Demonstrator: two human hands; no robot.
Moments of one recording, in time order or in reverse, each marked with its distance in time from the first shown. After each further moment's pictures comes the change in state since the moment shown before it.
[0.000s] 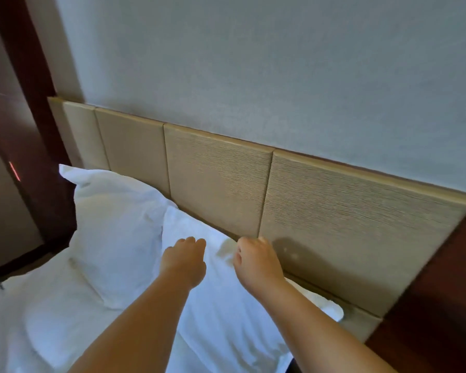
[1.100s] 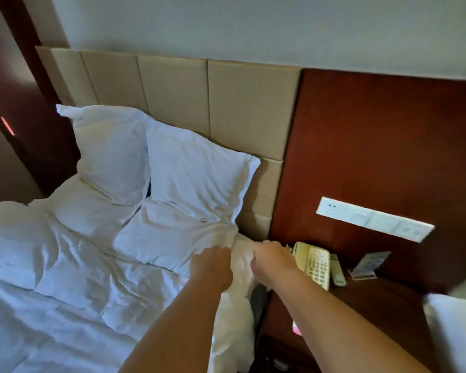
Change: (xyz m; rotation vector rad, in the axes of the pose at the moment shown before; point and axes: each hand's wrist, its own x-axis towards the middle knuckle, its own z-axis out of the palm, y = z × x) left_hand -0.433 0.145 0.077 -0.011 -0.290 0.188; right_hand -0.451 0.004 -0.070 -0.205 -0.439 0.290
